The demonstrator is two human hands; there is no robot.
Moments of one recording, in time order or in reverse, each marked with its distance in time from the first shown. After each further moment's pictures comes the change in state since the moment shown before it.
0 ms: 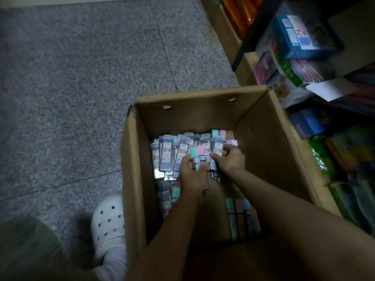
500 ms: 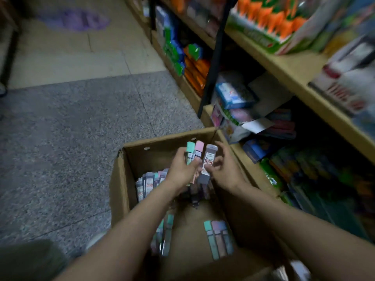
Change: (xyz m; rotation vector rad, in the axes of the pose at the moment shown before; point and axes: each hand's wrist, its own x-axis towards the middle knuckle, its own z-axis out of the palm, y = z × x) left_hand -0.051 0.121 0.019 0.238 -0.379 0.363; right_hand -0.076 -0.038 -0.123 0.307 0.080 -0.414
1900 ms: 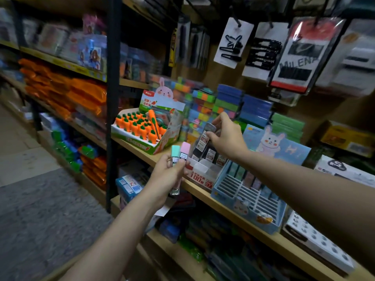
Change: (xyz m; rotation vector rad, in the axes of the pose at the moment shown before) left_hand 0.015 0.234 0.160 -0.262 -0.534 0.345; right_hand 0.019 -0.194 -0.318 -0.546 0.779 -0.204
